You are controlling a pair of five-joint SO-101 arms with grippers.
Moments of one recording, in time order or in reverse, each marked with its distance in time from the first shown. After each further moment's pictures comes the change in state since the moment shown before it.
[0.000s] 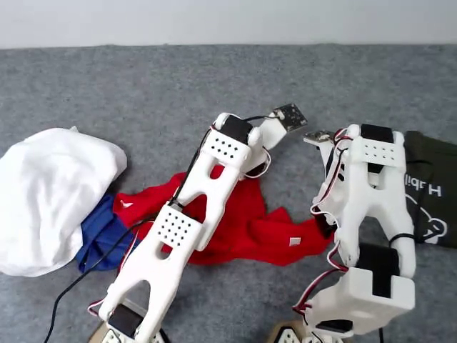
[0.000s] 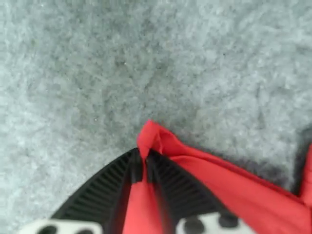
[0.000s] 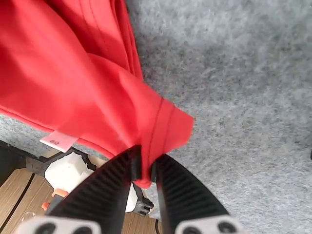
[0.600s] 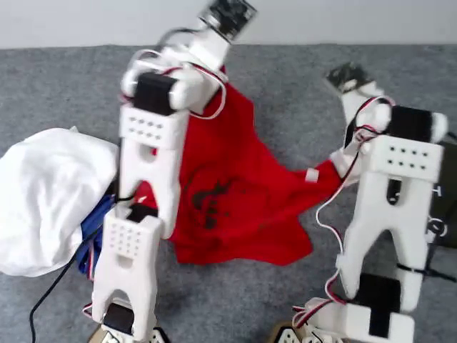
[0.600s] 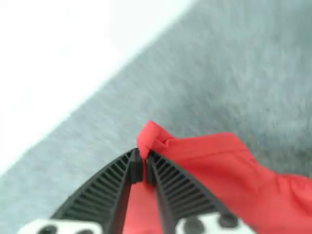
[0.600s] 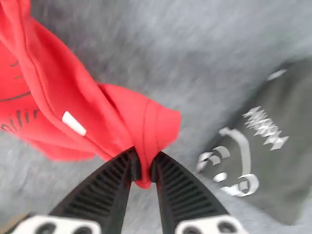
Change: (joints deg) left arm -11.6 -36.0 -3.5 0.2 4.9; right arm 0.0 -13.9 -24.7 0.9 0.1
